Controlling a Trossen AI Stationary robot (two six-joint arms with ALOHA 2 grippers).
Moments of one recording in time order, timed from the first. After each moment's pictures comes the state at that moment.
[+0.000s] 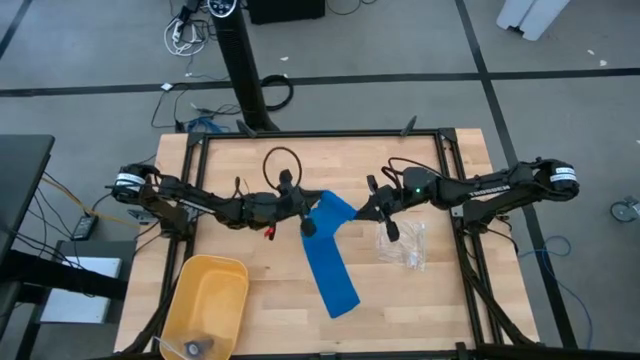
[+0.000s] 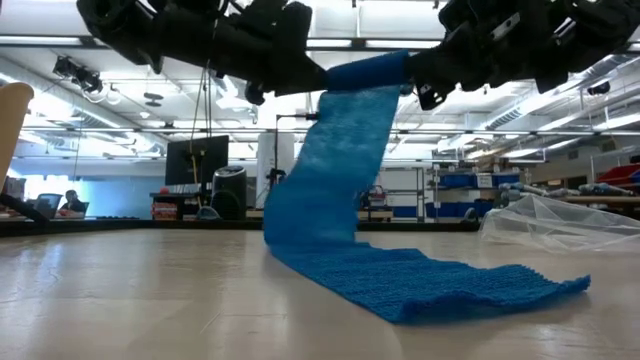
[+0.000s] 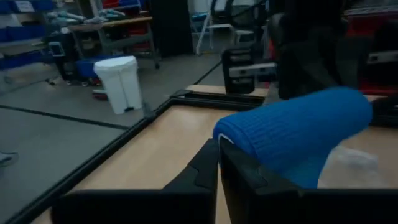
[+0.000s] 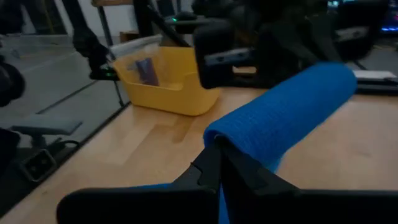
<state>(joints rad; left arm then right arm) -0.08 1.56 0.72 0.77 -0.51 0.02 -0.11 1.20 0.47 0.56 -0.39 -0.02</state>
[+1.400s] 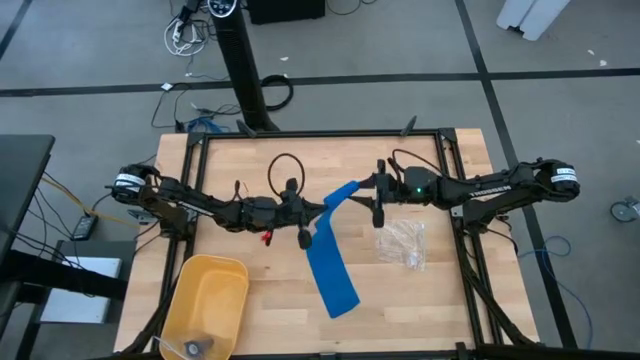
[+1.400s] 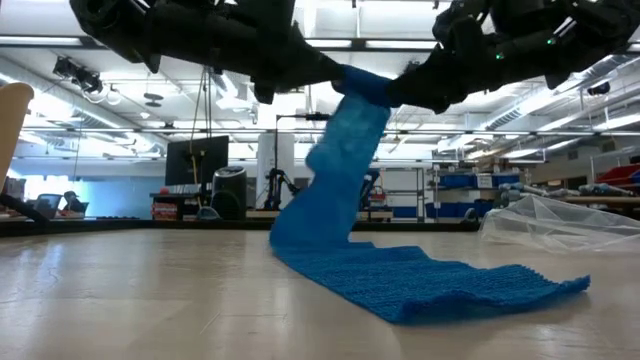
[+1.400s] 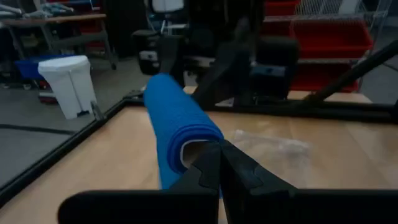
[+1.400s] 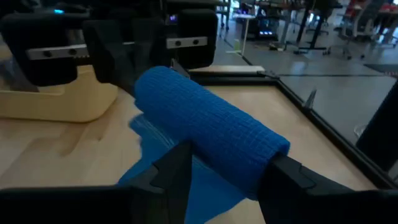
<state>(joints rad) -0.11 1.56 0.72 0.77 -0.36 -0.01 -0.13 1.19 0.47 0.56 0.02 -0.06</state>
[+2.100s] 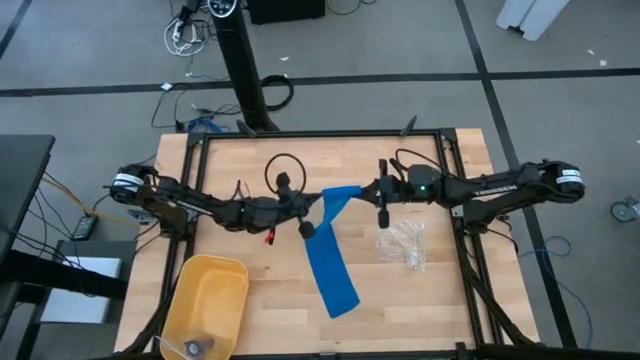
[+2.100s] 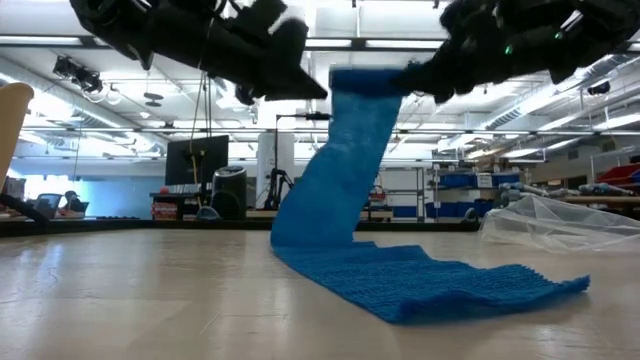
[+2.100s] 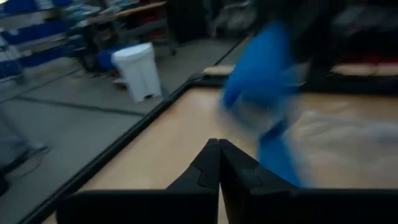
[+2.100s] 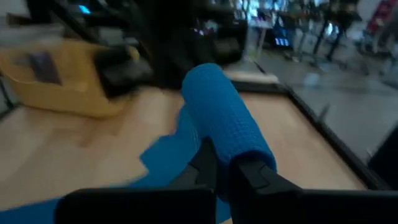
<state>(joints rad) -0.11 1.55 0.72 0.65 -0.62 0.04 -0.11 1.11 0.47 0.50 -0.04 -0.13</state>
